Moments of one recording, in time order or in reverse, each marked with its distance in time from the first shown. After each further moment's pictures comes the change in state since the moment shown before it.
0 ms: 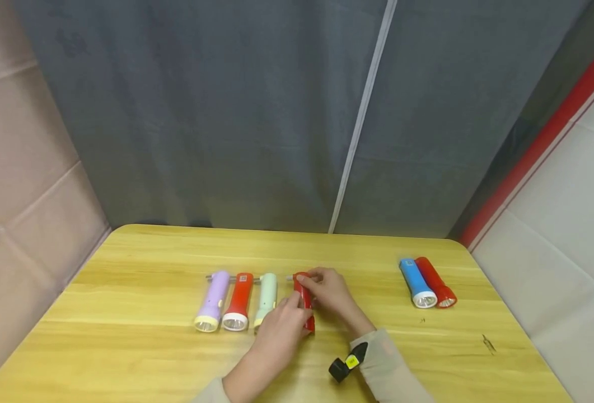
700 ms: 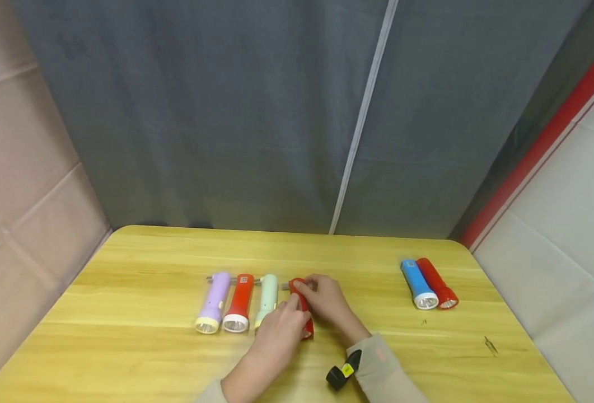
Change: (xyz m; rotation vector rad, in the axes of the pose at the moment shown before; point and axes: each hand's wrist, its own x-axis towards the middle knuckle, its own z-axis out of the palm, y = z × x) left_hand -0.002 -0.001 -0.004 0.065 -0.012 0.009; right_hand -0.004 0.005 0.013 -0.160 0.048 -0.077
